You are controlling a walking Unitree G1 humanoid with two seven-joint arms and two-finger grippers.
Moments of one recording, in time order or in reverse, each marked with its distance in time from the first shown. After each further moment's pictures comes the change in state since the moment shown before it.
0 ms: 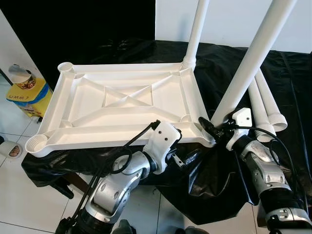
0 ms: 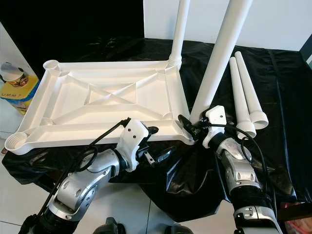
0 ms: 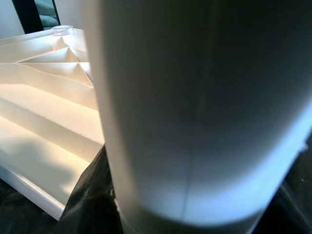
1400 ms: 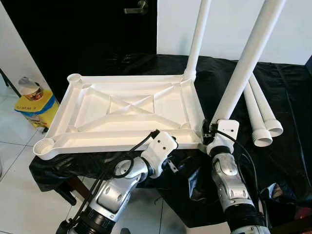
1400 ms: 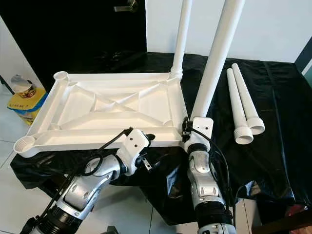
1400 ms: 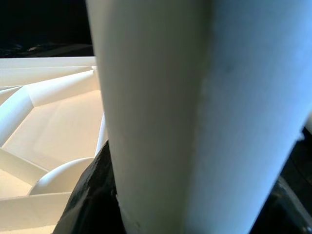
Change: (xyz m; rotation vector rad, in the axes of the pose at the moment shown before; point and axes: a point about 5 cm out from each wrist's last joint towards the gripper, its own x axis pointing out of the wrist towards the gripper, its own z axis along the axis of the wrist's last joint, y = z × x) left arm 0.006 0.012 -0.039 0.066 0.068 0.039; right arm 0.010 0.047 -0.020 0.073 0.048 -0.671
